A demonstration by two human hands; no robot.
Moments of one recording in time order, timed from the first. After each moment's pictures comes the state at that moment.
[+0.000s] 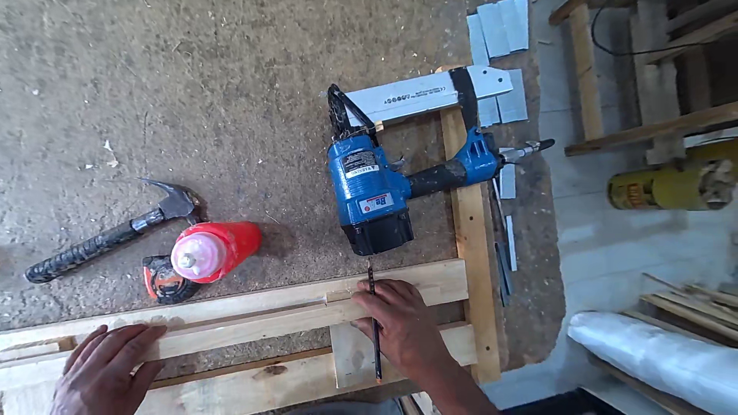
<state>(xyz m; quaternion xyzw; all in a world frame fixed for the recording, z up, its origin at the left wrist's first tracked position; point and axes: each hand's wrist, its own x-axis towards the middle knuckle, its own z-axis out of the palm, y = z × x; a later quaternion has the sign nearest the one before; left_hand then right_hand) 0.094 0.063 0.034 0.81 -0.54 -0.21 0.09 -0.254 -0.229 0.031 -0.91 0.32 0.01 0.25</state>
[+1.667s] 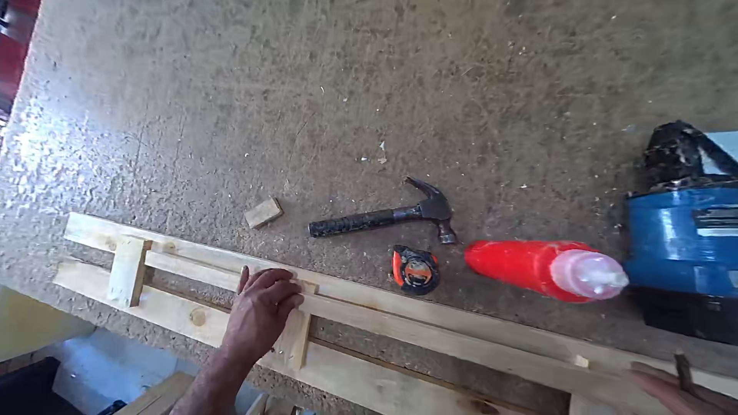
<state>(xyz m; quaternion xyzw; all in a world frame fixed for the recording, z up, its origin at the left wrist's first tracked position) 0.199 0.151 0.043 0.89 -0.37 -0.21 0.13 -0.191 -0.197 0.106 -0.89 0.31 0.13 0.31</state>
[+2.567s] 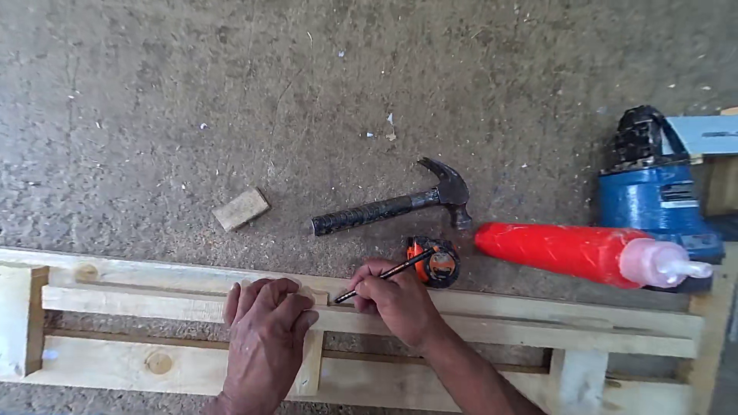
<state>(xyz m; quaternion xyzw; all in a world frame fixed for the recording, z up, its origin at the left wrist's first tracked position) 0.211 0.152 0.032 0.88 -0.39 -0.20 0.20 0.104 -0.044 0.038 -0.59 0.43 0.10 0.68</state>
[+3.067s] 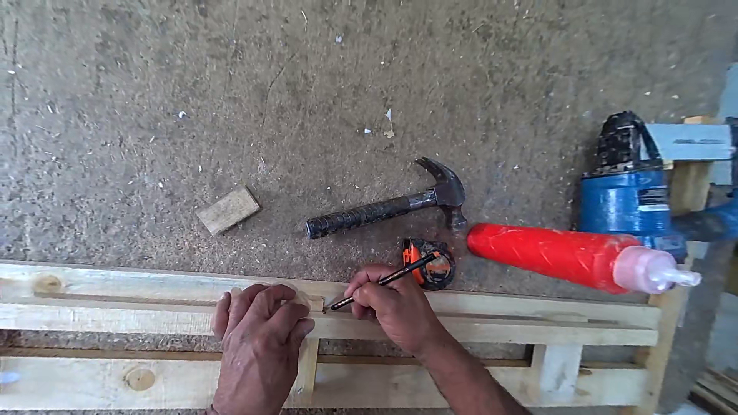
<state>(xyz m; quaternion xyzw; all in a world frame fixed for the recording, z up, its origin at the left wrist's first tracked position) 0.214 0.154 0.024 0.87 -0.40 -0.19 0.22 0.108 -0.045 0.037 -0.59 0.43 0.09 0.68</state>
